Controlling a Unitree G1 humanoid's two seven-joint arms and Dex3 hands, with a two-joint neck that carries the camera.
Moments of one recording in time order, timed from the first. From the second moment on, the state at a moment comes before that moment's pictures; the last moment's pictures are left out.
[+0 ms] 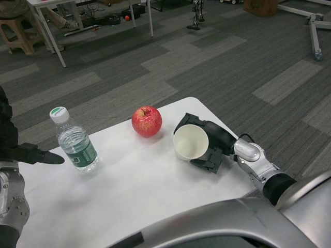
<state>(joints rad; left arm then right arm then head) -0.57 0.21 -0.23 0.75 -0.58 -0.76 -0.07 0.07 -0.52 -0.02 0.47 0.30 -0.57 0.42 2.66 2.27</state>
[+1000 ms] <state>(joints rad) -0.57 0.21 -0.23 0.75 -0.58 -0.76 -0.07 0.07 -0.52 -0.05 0.48 0.28 -0.57 0.43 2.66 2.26</state>
